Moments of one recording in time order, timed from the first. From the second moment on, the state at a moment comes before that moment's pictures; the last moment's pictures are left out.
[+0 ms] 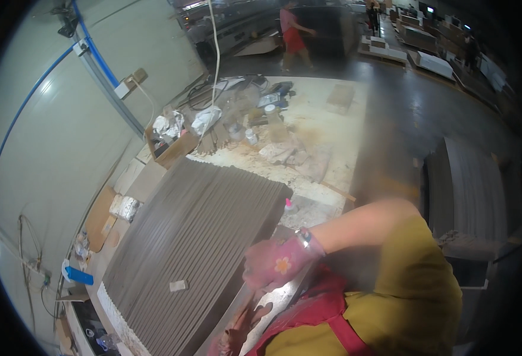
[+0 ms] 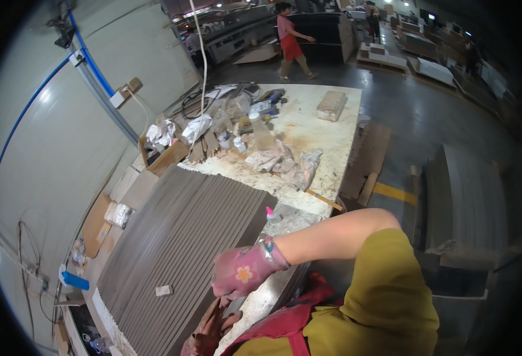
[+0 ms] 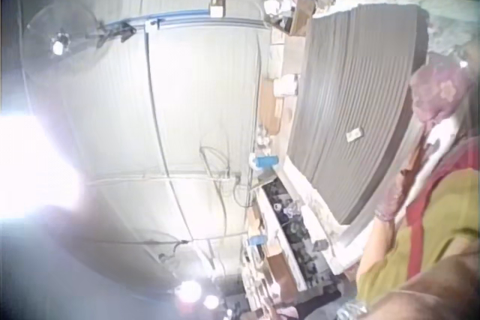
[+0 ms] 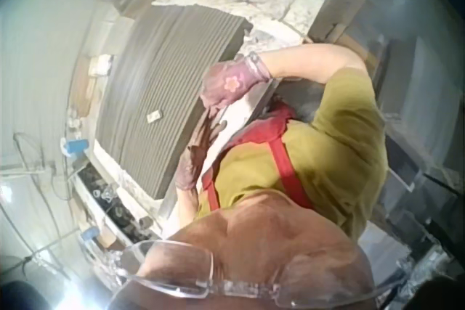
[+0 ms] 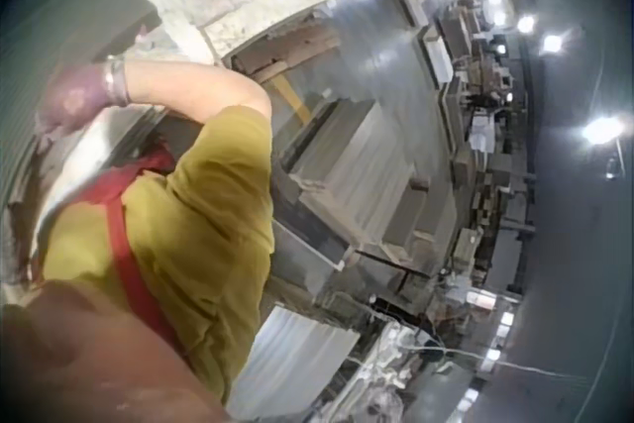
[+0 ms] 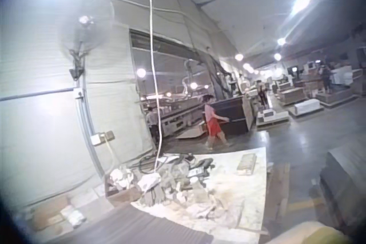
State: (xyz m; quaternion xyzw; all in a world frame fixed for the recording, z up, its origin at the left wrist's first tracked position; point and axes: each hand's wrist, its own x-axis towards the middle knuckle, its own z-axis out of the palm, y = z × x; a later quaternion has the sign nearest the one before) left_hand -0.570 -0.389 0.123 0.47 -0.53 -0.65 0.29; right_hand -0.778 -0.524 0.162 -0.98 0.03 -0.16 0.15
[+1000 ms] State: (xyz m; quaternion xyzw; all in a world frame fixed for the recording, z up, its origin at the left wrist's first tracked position) left_hand -0.506 -0.365 0.039 0.54 -0.22 -0.58 0.57; right_hand -0.888 -0.826 0.162 -0.58 0.33 -0.40 0.63
